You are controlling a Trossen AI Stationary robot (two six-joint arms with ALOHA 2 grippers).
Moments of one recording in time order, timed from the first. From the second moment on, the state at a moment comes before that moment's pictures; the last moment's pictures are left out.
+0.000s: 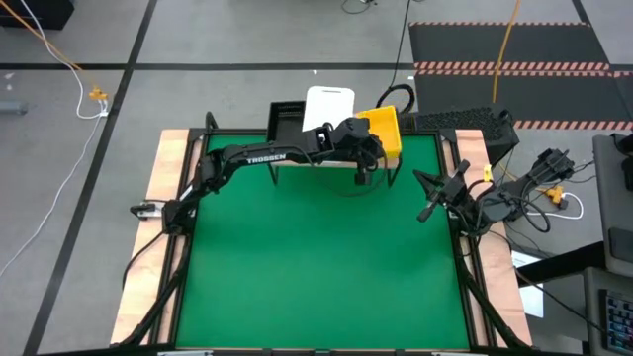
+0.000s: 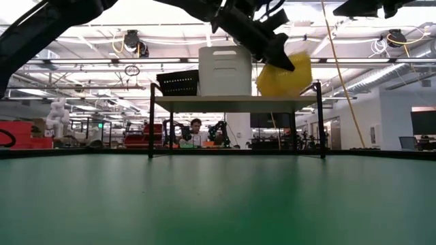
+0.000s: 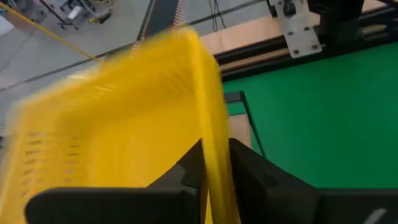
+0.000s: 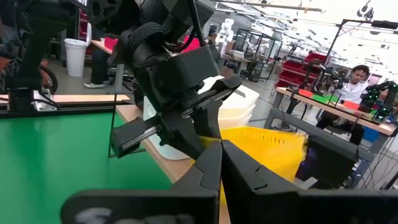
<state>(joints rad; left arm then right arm) 0.25 2.24 2.14 -0.40 -0.03 0.45 0.57 0.54 0.50 -0.03 1.28 -0.17</state>
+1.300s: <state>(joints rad) 0.17 2.00 2.13 -0.53 -0.20 0.42 0.57 0.55 0.50 -0.03 1.19 -0.15</state>
